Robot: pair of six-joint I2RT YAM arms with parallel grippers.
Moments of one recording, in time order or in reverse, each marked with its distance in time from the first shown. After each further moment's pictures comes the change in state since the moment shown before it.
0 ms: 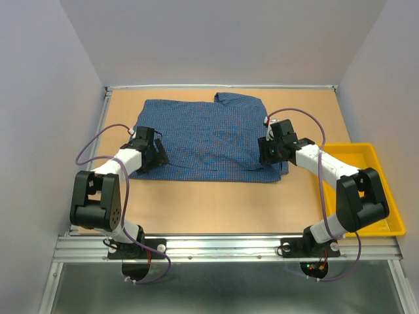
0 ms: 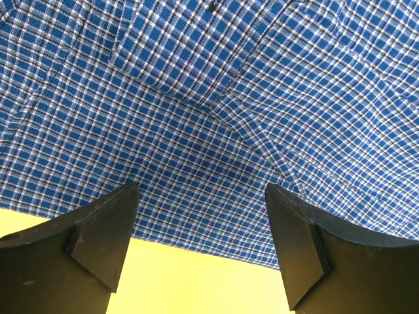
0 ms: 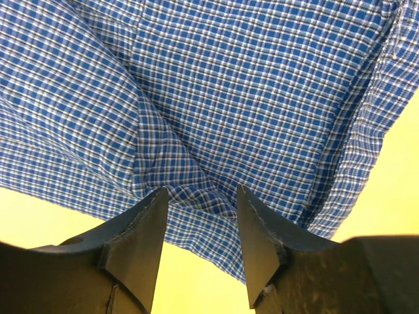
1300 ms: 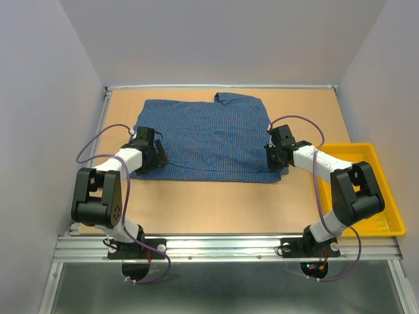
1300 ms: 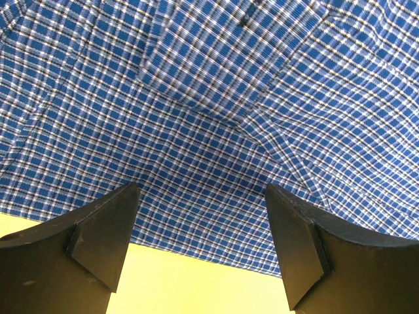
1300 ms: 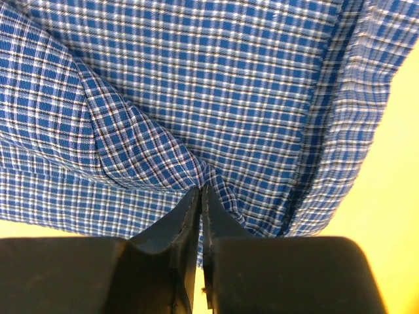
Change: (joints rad) left arm 0.007 0.029 0.000 0.010 -0.020 0.029; right arm -0.019 0.061 -0.045 -0.032 0.097 0.063
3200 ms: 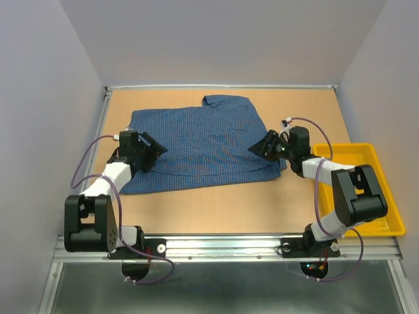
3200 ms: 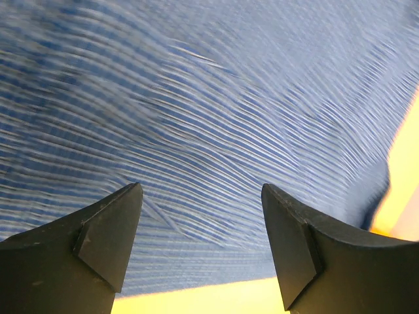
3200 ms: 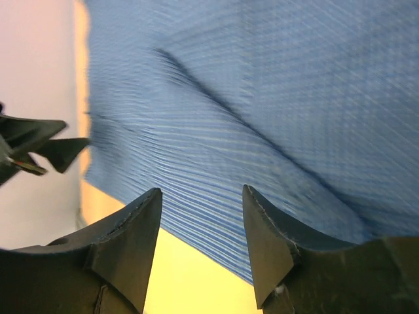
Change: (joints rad) left arm 0.138 -0.191 -0.150 0.230 0.319 -0.353; right arm -0.169 -0.019 -0.269 0.787 -0.634 0.536
